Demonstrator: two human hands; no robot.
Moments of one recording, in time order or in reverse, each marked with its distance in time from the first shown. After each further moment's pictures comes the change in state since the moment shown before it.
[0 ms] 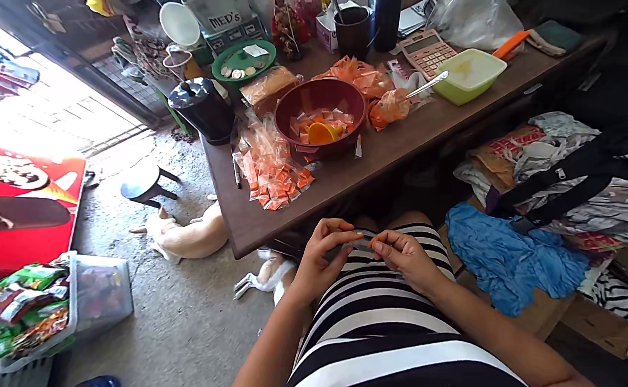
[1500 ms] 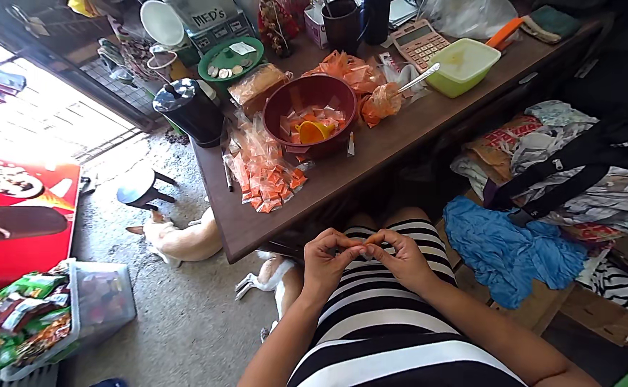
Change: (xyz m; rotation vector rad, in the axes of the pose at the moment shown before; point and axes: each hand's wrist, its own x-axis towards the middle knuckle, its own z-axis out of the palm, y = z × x) left_hand 0.002 0.006 0.032 -0.096 0.256 -0.209; right_hand 0.001 0.014 -0.001 -0.317 0.075 -0.336
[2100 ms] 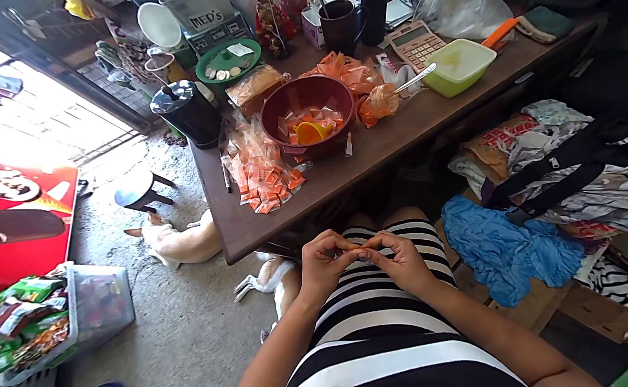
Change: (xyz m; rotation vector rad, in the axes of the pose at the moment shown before) left_hand -0.001 0.000 -0.004 0.058 -0.039 0.032; right_hand -0.003 -0.002 -0.001 -0.153 -0.021 -0.046
